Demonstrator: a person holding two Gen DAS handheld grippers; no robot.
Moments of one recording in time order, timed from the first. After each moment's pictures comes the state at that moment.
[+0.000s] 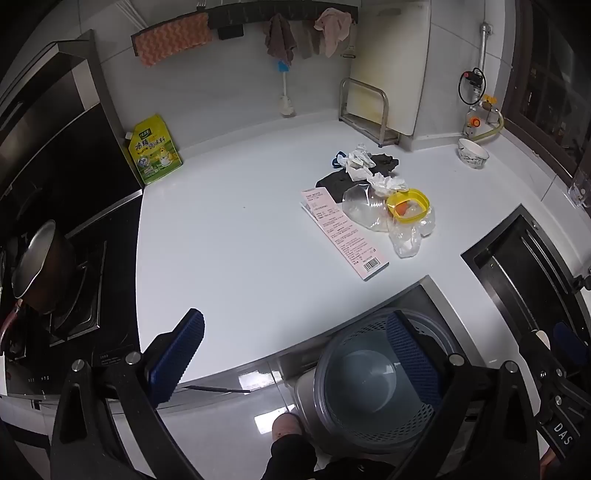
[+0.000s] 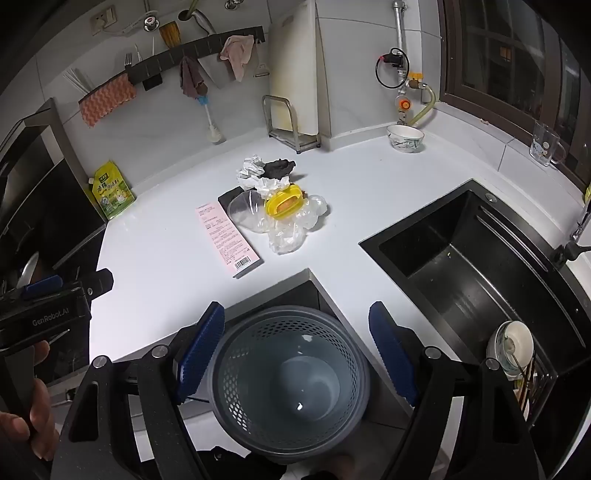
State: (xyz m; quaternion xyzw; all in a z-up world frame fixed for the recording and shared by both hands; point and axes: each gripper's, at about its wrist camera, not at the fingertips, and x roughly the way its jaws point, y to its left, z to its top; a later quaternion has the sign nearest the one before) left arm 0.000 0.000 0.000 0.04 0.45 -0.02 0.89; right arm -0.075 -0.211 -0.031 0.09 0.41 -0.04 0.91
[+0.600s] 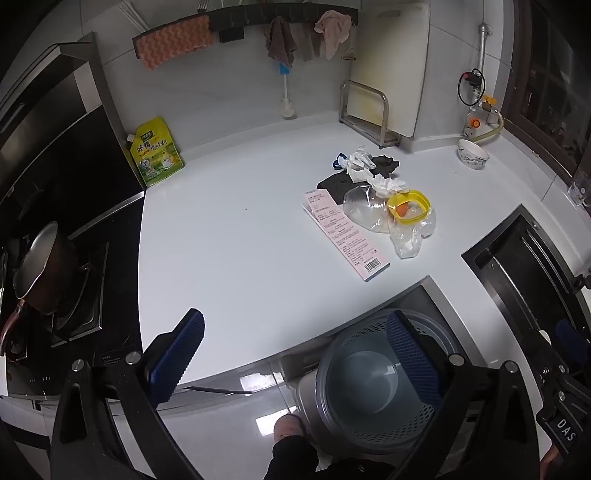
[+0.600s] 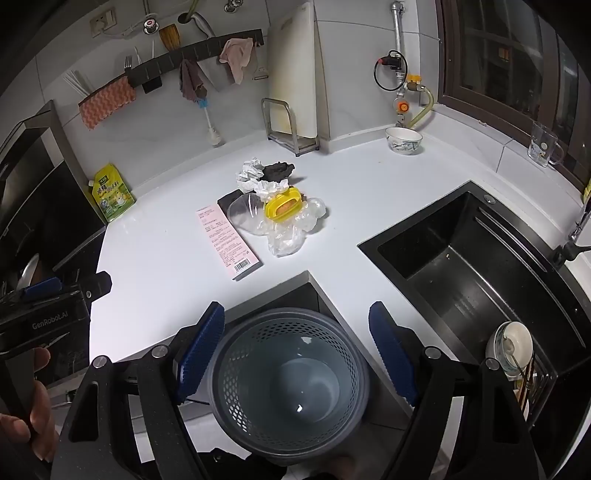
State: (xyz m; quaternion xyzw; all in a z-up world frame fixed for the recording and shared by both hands) left arm 0.000 0.000 0.000 0.04 0.45 -0.02 0.89; right arm -0.078 -0.211 -0.031 0.09 0.41 -0.04 0.91
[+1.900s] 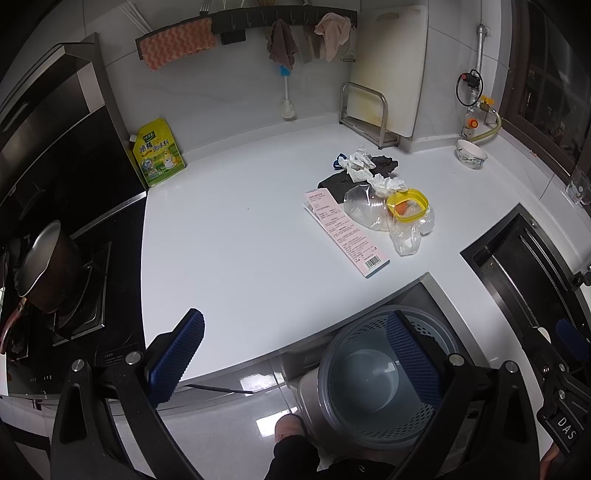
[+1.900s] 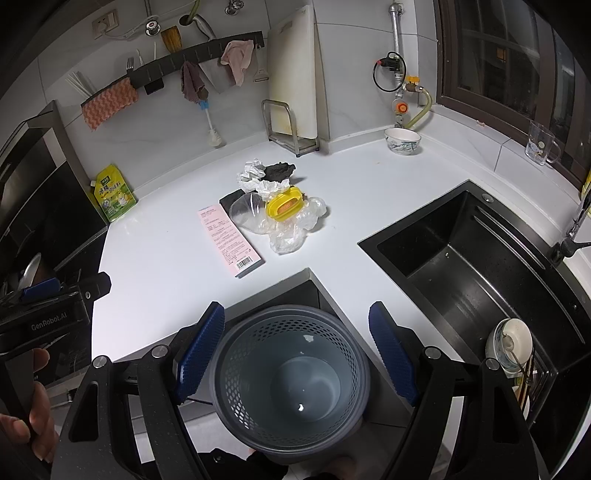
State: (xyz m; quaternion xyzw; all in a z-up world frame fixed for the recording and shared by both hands) left arm -0.007 0.003 0.005 0.04 0.44 -0.02 0.90; right arm -0.088 -0.209 -0.032 0.09 0.40 -0.03 0.91
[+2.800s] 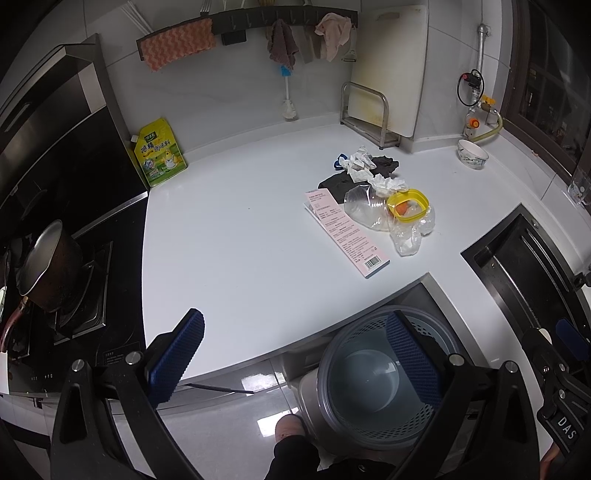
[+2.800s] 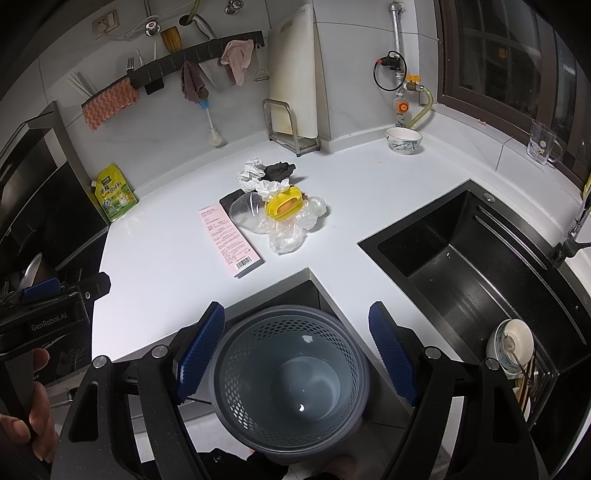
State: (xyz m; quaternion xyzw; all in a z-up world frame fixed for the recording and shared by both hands) left arm -0.008 0.006 0.005 0.04 0.44 -0.02 0.90; right arm -0.086 -0.210 -0.032 0.10 0.40 -0.03 0.91
